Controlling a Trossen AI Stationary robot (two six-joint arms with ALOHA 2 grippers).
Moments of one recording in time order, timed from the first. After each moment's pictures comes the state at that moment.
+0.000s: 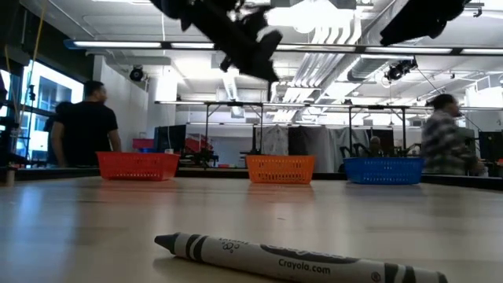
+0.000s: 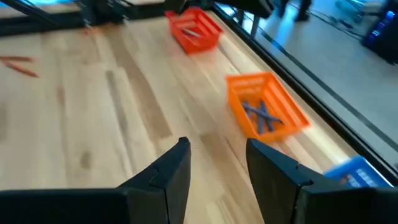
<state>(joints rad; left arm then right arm) 0.22 1.71 1.29 -0.03 -0.39 -0.03 0.45 0.85 0.82 -0.71 0.77 0.50</state>
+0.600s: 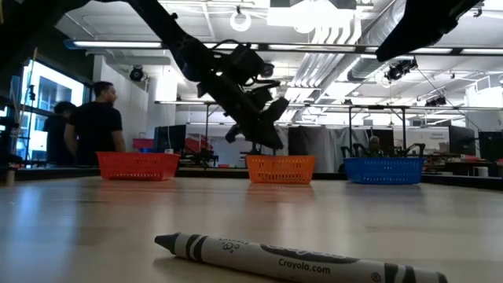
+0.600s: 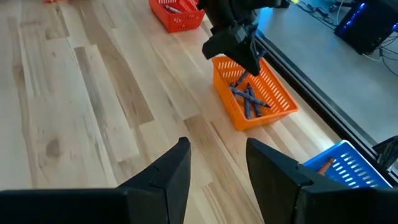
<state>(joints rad) 0.38 2.02 1.29 0.09 -0.09 -0.31 0.45 0.97 0.82 -0.74 0.81 0.57</state>
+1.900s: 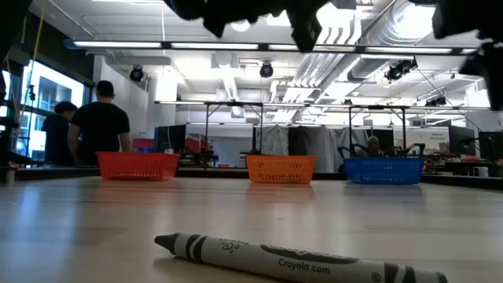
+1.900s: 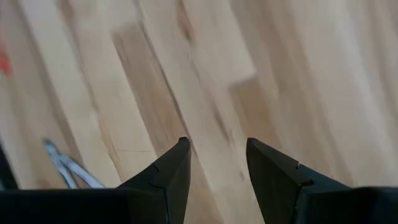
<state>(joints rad) -0.01 1.88 1.32 0.36 0.66 -0.28 0.57 1.11 0.82 -0.98 0.13 0.93</state>
